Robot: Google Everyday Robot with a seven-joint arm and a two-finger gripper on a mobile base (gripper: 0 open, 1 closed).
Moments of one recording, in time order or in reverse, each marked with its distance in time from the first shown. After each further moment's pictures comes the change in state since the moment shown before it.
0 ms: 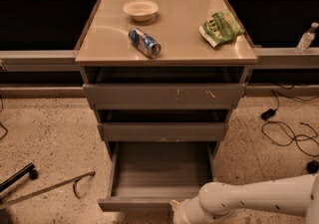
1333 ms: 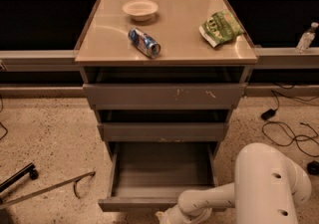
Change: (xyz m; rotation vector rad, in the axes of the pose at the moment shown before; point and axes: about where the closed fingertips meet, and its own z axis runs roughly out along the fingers) arm 0.068 -0.050 0.170 -0.145 0.023 0.003
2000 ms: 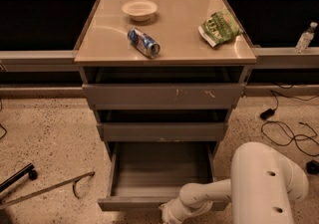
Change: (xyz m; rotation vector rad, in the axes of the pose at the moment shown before) arm -0.003 -0.050 -0.009 0.080 0.002 0.026
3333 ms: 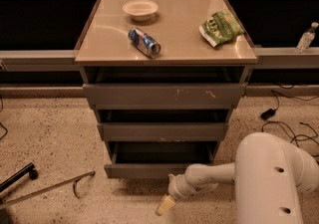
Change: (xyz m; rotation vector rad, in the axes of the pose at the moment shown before) arm -0.039 -0.091 -0.071 0.239 -0.018 -0.018
